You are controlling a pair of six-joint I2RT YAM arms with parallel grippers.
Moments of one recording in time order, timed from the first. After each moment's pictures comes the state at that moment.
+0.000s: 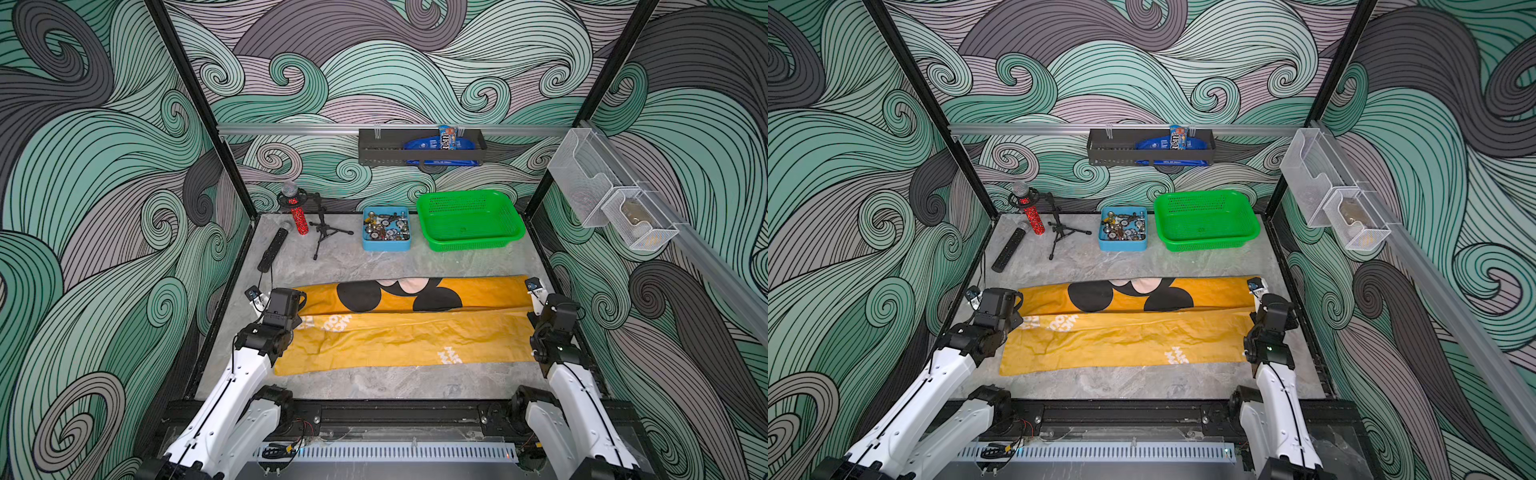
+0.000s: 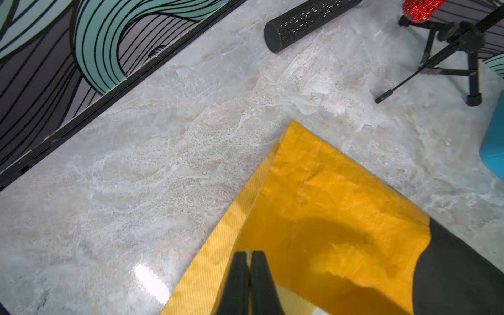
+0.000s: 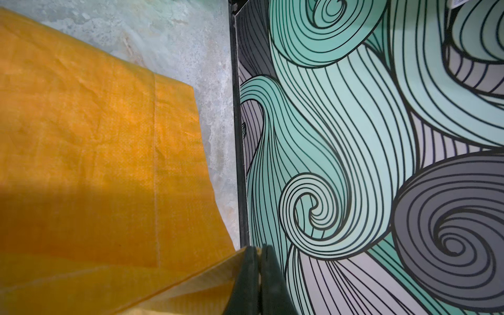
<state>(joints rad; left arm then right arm) -0.20 0.82 0.59 -0.76 -0.50 -0.84 -0.23 0.74 0.36 -0.16 0.46 -0.72</state>
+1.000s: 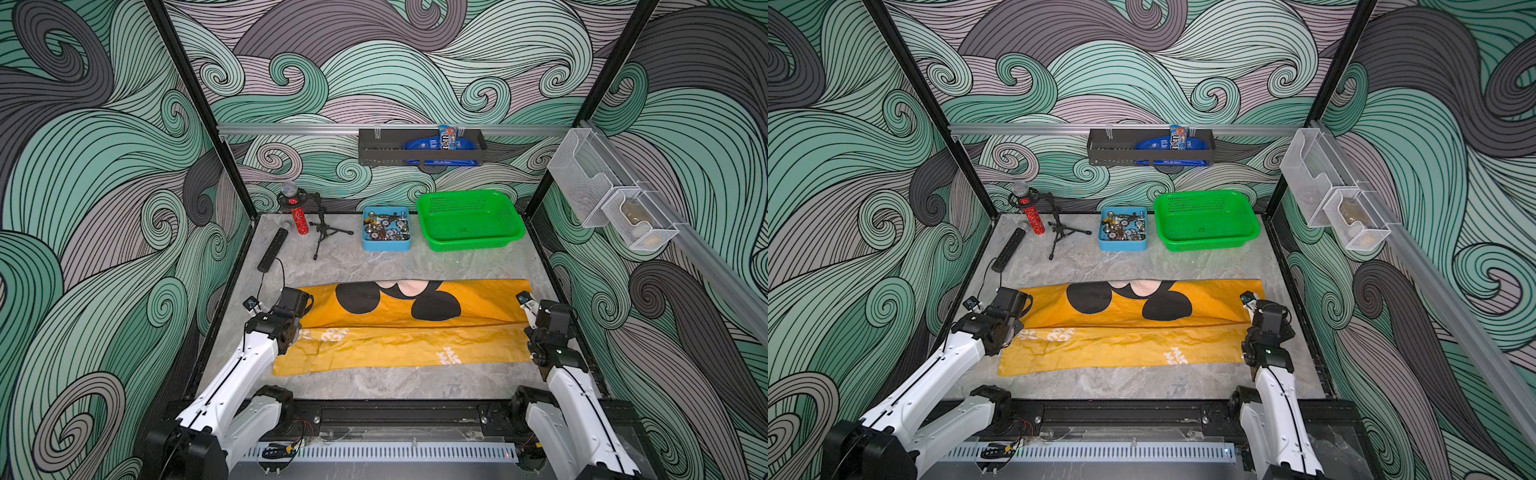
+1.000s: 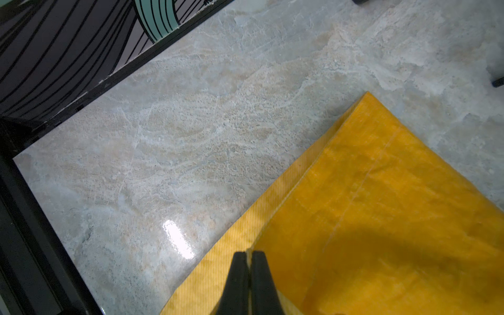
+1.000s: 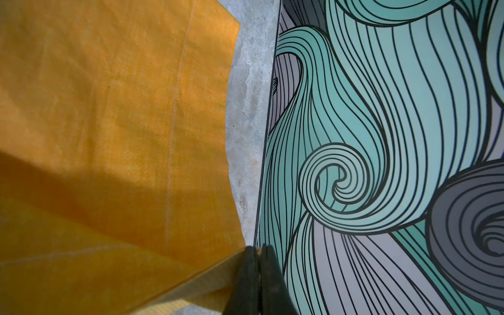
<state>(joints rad) -0.21 0.96 0.62 -0.91 -0.55 -1.05 -0.21 0.72 0.35 -0.35 0.51 -0.81</state>
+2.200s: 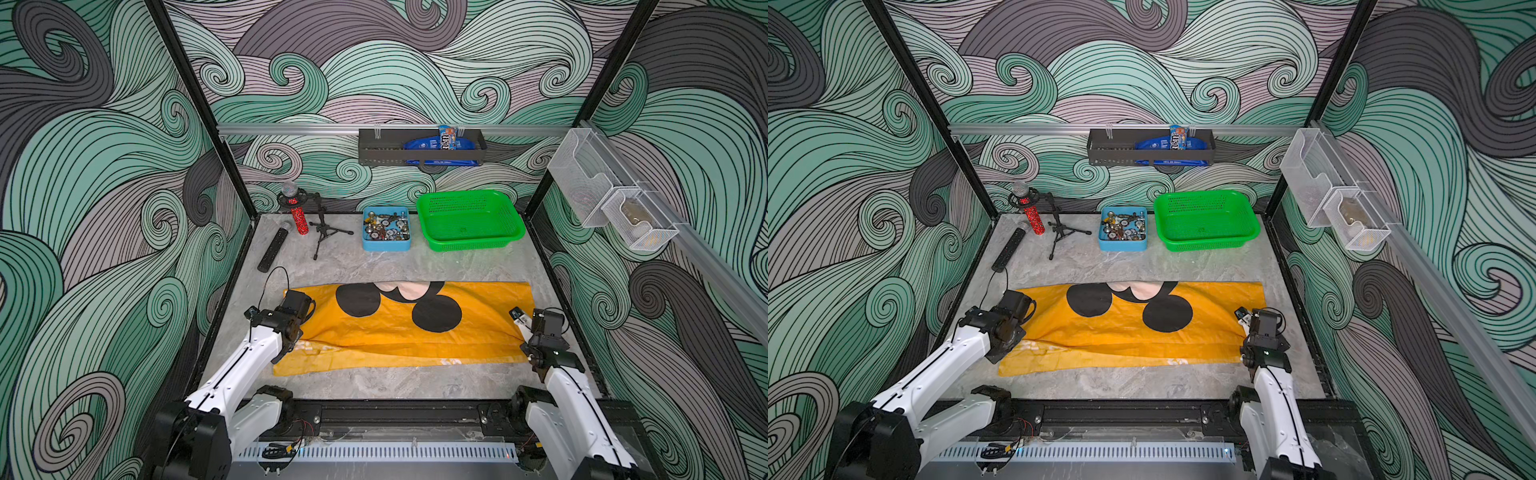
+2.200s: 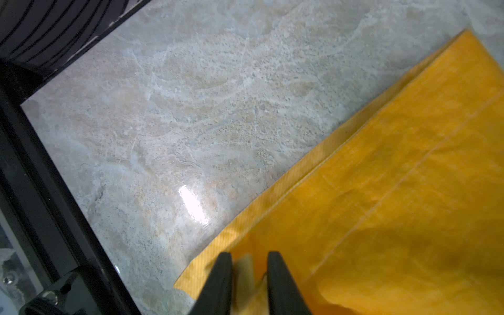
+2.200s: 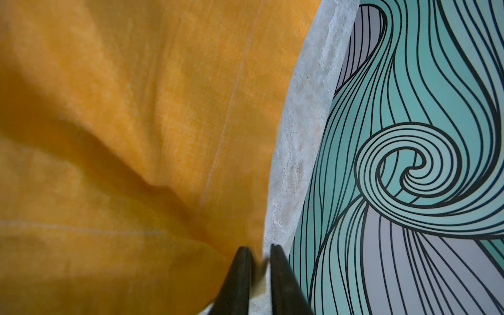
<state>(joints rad) -0.22 1.03 0.60 -0.99 -0.48 -1.16 -0.21 0.75 0.29 -0.50 0.48 -0.84</state>
